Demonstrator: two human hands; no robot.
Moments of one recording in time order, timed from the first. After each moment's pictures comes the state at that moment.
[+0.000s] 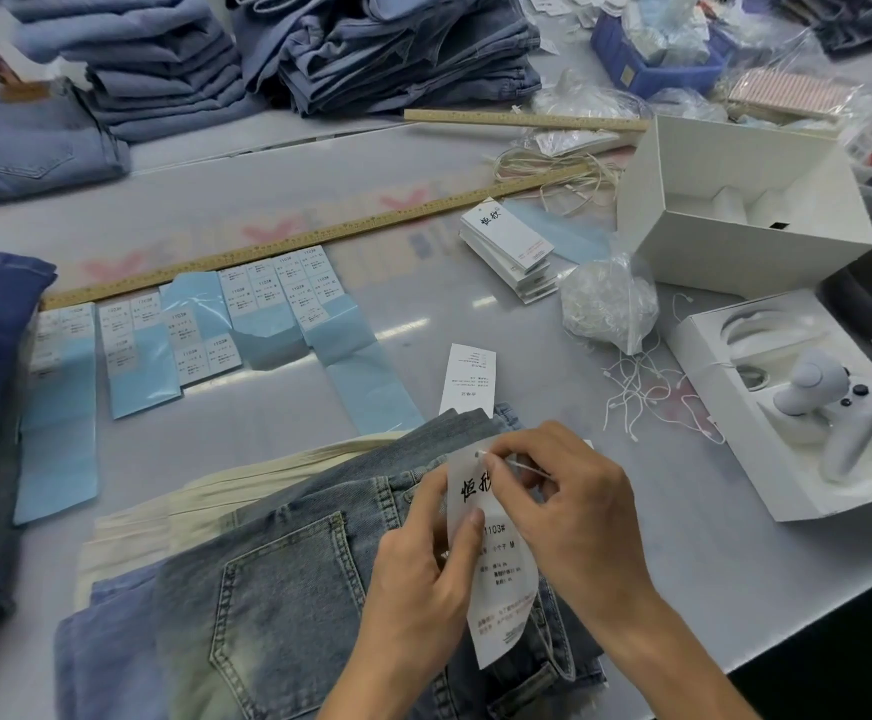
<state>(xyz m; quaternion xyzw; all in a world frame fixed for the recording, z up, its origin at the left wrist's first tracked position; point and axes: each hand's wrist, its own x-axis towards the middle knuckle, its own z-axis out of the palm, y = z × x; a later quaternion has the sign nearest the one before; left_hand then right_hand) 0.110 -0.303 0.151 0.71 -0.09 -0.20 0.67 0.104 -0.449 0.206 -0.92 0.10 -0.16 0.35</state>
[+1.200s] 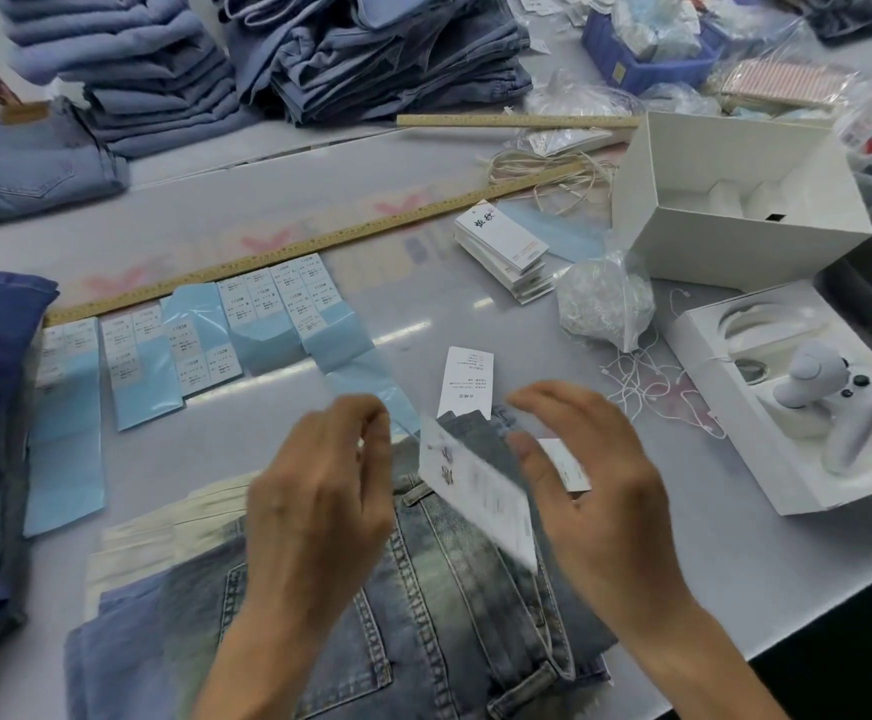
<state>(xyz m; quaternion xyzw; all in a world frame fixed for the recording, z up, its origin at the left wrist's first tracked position) 0.172 -0.271 0.215 0.90 -0.21 0.15 0.34 0.101 -0.459 0.228 -0.91 0.08 -0.23 0.33</state>
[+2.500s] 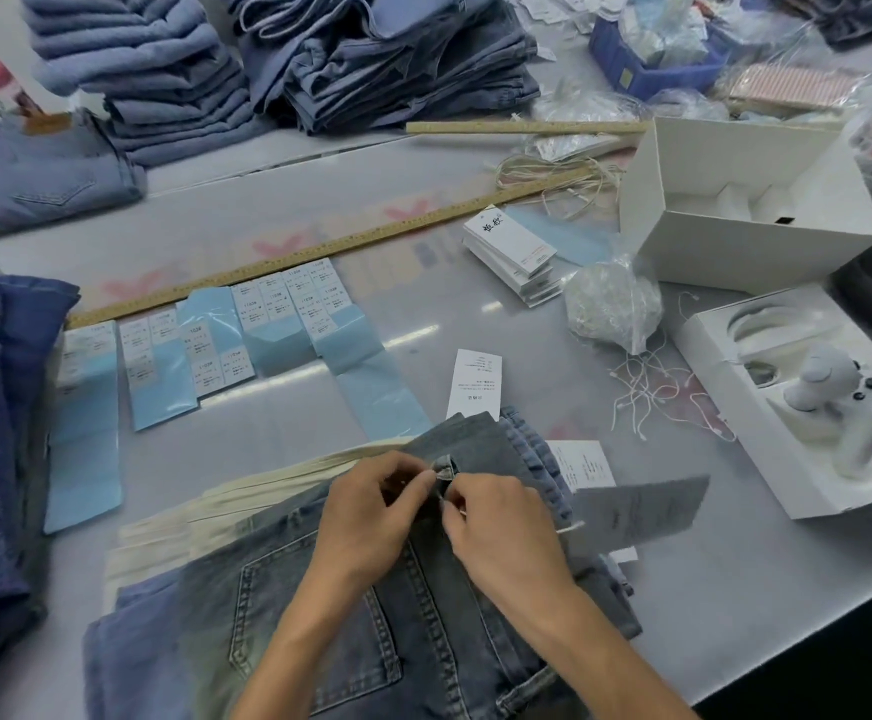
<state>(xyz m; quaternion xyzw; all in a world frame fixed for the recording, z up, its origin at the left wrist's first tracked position) 0.177 -0.272 0.126 0.86 -0.11 -0.13 0.48 0.119 -0.412 0.159 -0.96 0.13 0.07 0.25</state>
